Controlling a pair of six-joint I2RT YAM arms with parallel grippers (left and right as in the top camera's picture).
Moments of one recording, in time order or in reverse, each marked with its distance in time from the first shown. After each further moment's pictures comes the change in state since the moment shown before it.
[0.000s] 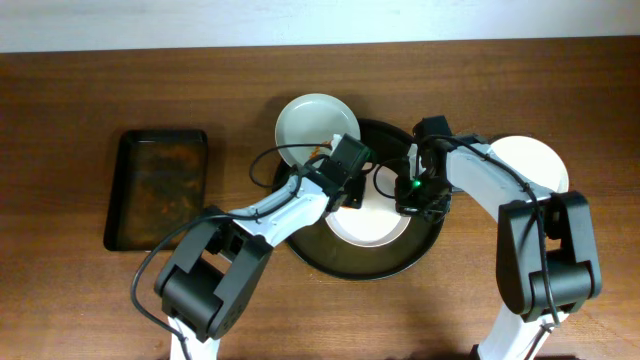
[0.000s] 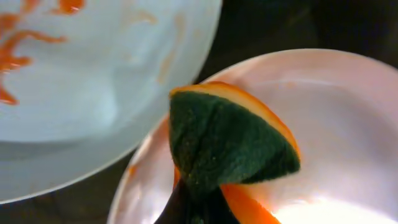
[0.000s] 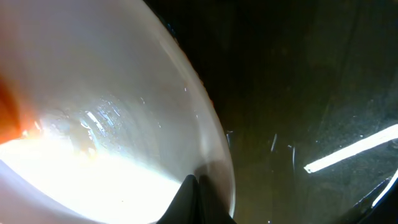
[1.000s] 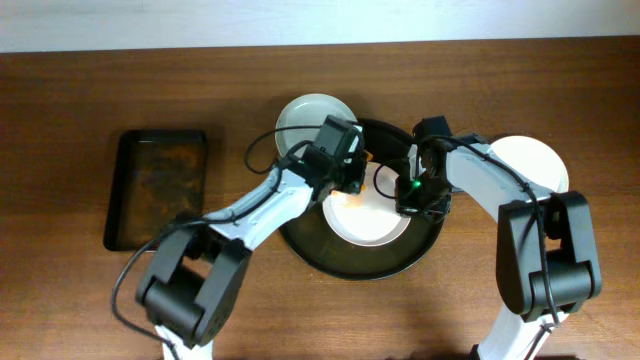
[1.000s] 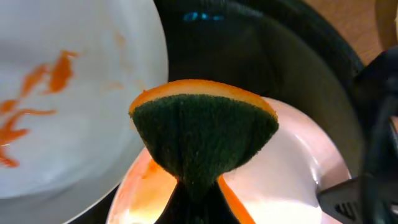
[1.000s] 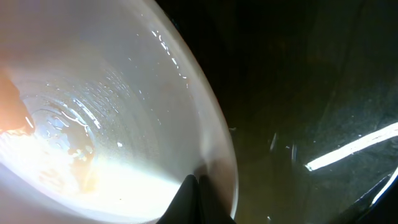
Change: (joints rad) left arm 0.062 -0.068 0.009 0.068 0.219 0.075; right arm 0.001 0.000 0.000 -0.008 0.000 0.000
